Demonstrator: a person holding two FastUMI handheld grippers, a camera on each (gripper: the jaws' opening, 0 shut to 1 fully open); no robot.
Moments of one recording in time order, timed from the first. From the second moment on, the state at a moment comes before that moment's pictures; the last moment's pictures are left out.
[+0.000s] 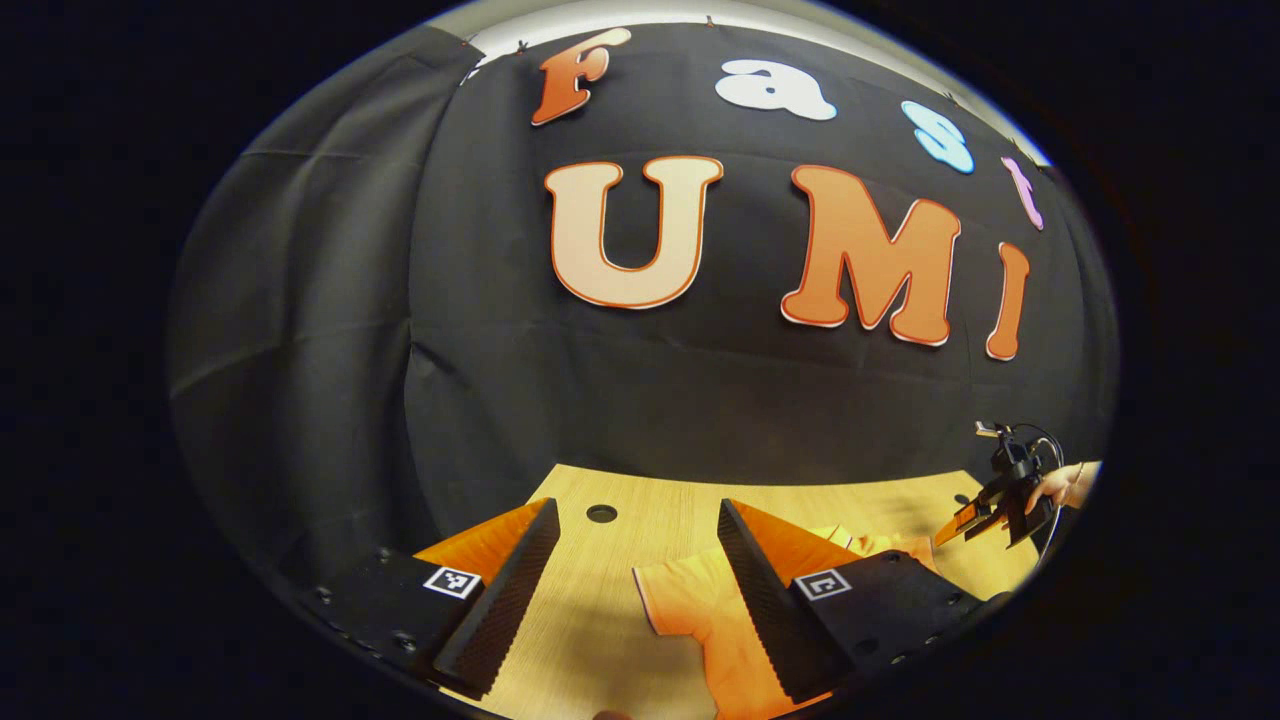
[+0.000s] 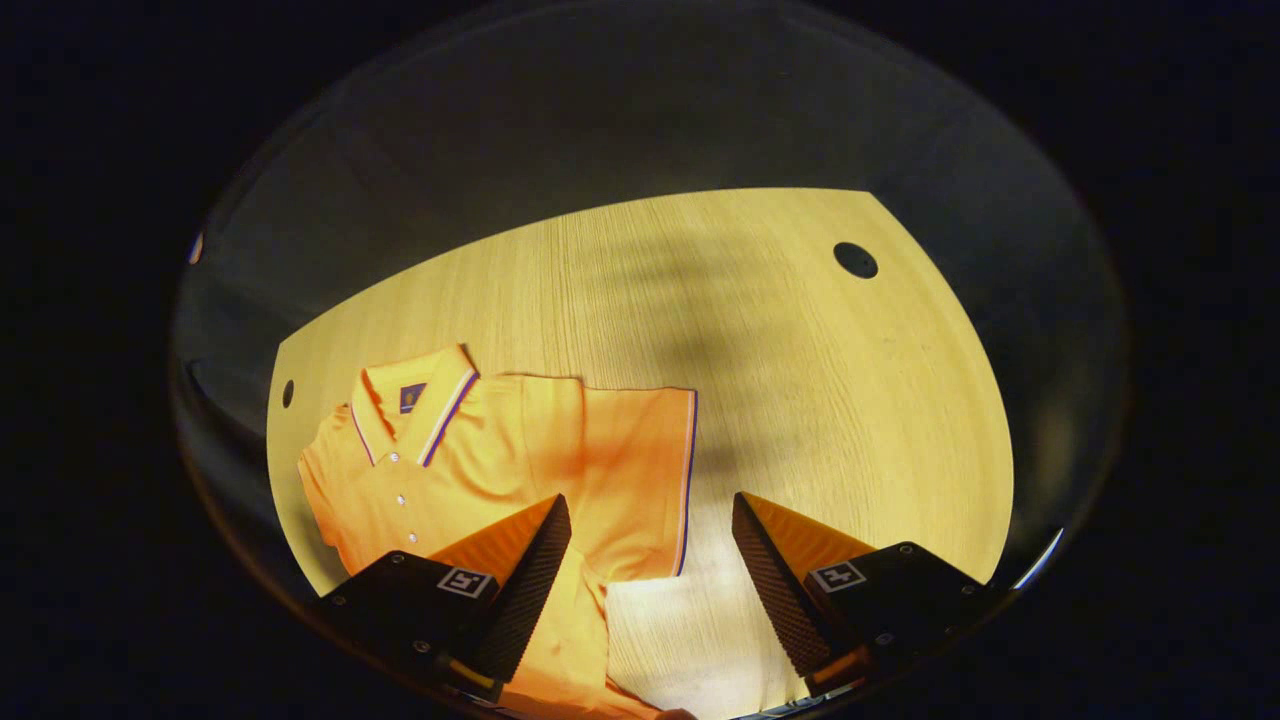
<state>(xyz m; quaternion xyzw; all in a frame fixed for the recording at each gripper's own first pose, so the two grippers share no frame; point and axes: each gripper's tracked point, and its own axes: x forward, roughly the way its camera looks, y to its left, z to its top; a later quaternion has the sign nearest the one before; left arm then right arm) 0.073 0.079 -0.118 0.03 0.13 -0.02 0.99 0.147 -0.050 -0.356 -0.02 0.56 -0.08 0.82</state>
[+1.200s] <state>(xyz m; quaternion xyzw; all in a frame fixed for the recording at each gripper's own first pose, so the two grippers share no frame) 0.082 0.087 -0.148 0.02 0.16 -0.02 0.99 0.149 -0.058 -0.407 -0.03 0.60 -0.12 0.79</state>
